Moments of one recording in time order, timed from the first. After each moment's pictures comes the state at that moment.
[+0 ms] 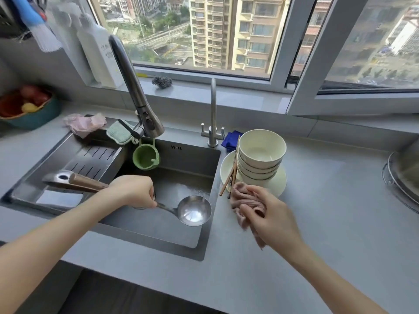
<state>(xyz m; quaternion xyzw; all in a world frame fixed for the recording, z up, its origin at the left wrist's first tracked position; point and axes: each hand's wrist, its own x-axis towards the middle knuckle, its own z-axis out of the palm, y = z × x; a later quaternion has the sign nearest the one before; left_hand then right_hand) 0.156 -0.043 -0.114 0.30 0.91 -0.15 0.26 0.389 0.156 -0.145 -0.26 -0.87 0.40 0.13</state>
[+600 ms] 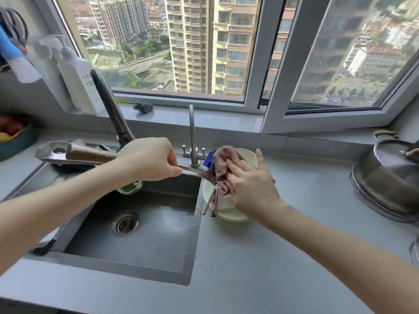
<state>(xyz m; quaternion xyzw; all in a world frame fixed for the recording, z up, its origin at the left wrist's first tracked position) 0.191 0.036 0.006 0.40 0.91 0.00 0.07 0.332 0.204 -0.104 -0.09 -0.97 -0.13 0.16</state>
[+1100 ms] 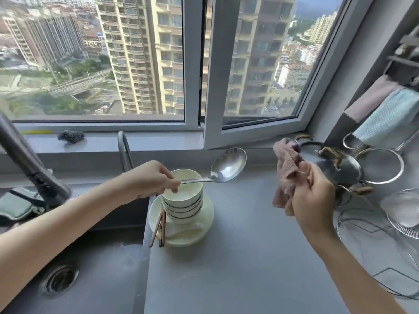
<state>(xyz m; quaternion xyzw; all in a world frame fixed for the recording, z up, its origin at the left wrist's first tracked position) 0.218 0.144 -0.014 0.40 0.82 0.24 0.33 0.475 0.271 -0.036 -0.36 -0.71 0.30 0.52</state>
